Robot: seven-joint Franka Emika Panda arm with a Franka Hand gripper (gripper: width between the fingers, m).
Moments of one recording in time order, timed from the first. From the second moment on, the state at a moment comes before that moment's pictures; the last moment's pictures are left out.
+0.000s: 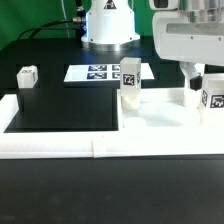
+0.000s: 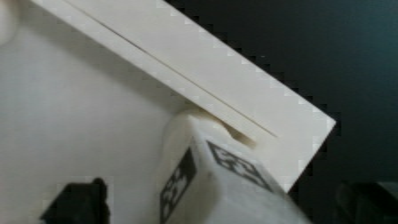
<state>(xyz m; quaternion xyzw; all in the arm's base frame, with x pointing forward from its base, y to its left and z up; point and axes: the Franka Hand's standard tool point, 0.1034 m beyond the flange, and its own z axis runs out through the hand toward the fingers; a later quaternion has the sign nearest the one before) 0.627 0.120 0.071 -0.90 0.43 0.00 0.08</state>
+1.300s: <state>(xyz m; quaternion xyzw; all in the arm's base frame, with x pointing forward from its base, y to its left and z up) 0.630 0.118 0.071 -0.92 0.40 -0.03 0.04</state>
